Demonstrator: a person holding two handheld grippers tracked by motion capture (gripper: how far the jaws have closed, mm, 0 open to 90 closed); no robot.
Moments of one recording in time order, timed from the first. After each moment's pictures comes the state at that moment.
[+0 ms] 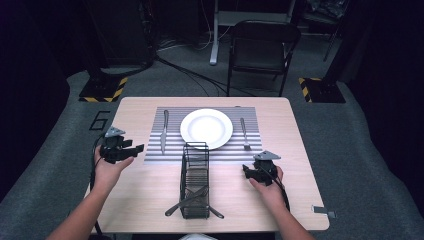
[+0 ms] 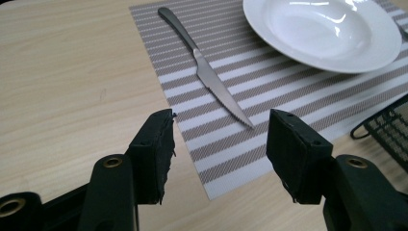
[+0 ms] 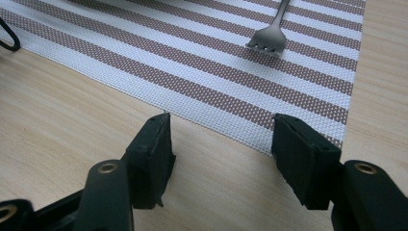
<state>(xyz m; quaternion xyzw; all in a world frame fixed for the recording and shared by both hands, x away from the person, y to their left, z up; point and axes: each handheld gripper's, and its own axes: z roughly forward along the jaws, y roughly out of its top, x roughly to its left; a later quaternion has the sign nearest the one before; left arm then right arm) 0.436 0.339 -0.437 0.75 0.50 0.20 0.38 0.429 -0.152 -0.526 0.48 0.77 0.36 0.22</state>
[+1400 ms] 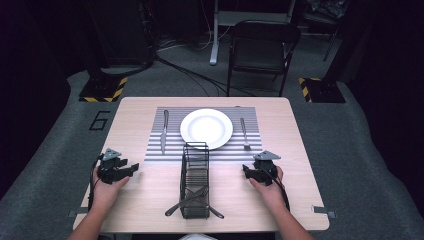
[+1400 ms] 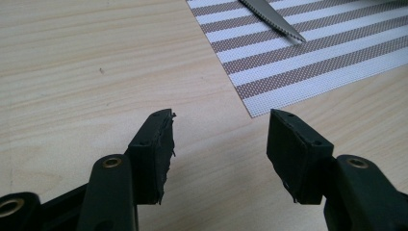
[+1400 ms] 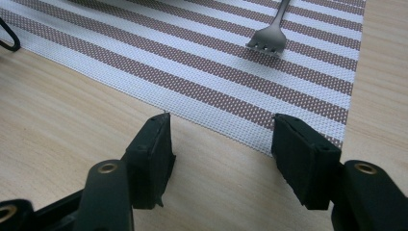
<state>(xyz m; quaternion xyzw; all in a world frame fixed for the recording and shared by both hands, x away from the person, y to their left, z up) 0.413 0.366 -0.513 0.75 0.52 0.20 0.36 0.429 -0.152 -0.526 0.48 0.77 0.36 0.22</state>
